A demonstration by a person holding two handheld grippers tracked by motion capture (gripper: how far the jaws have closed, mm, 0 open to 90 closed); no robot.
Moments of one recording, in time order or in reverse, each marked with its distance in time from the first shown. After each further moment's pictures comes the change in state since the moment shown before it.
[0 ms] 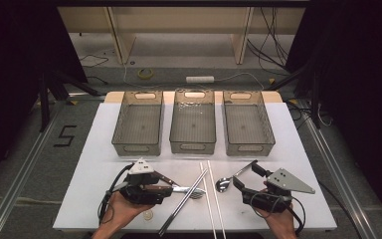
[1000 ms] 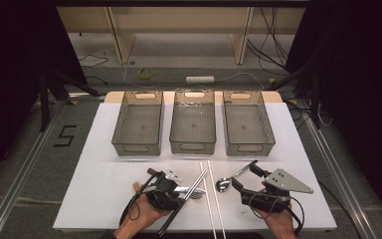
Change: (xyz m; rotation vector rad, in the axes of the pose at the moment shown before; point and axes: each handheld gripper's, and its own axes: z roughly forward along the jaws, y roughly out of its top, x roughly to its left) left arm -0.024 0.000 0.062 0.253 0.008 0.087; right arm 0.002 0.000 0.002 0.001 0.018 -0.015
